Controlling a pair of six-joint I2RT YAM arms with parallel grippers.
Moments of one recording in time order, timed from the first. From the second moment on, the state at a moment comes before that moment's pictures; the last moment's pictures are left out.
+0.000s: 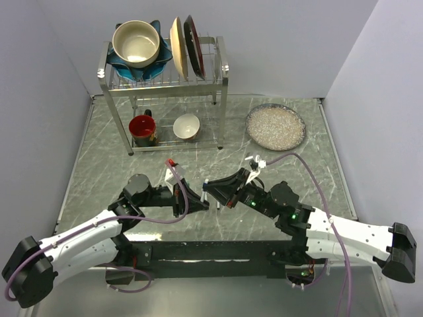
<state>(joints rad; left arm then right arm) -0.76 0.85 0.36 0.53 0.77 -0.45 1.13 0.81 0.50 0.46 0.03 0.55</state>
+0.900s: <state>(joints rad) -0.73 0.96 0.49 -0.18 -0.02 -0.71 1.19 0.39 0.47 0.02 0.26 0.60</state>
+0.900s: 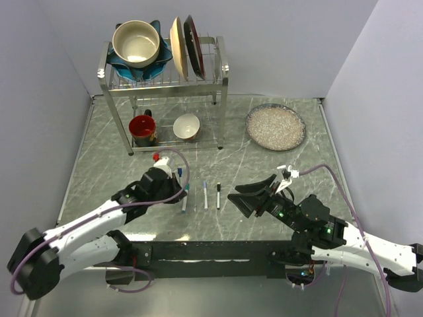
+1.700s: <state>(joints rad) -0.73 1.25 0.56 -0.33 -0.15 -0.86 1.19 0.23 0.44 -0.10 0.31 0.60</state>
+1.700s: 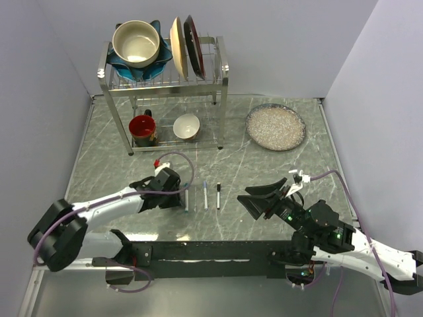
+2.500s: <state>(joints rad) -0.73 0.50 0.35 0.10 0.12 -0.63 1.19 0.54 0.58 -0.29 0.50 0.79</state>
